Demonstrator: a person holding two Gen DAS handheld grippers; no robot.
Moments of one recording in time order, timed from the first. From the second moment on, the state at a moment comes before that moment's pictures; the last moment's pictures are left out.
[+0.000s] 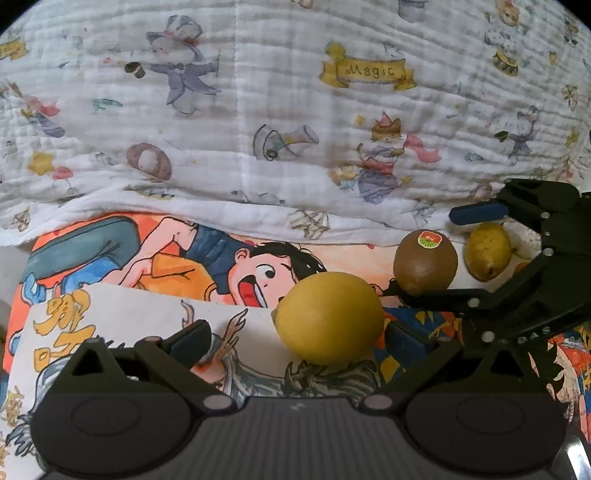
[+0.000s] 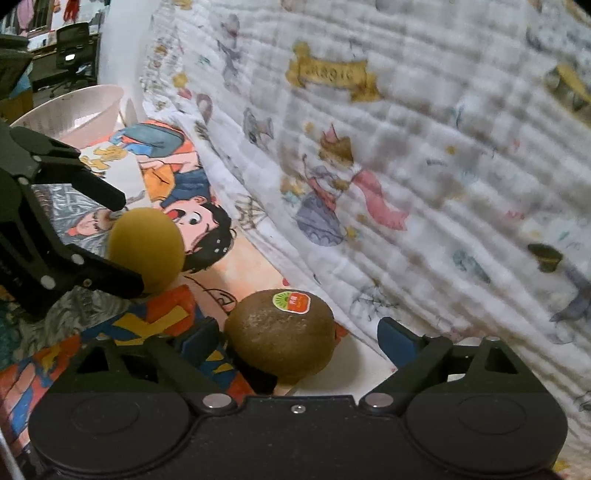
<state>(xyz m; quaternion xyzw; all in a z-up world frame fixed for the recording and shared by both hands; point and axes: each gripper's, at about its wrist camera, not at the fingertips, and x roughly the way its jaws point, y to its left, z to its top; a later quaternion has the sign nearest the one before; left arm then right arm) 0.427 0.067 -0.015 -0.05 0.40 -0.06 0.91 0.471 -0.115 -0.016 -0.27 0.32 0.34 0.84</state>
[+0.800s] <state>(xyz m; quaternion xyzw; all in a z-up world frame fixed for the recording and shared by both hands) 0.434 0.064 -0.021 -0.07 0.39 -0.11 0.91 0.483 -0.110 -0.029 -0.23 0.35 0.35 0.84</state>
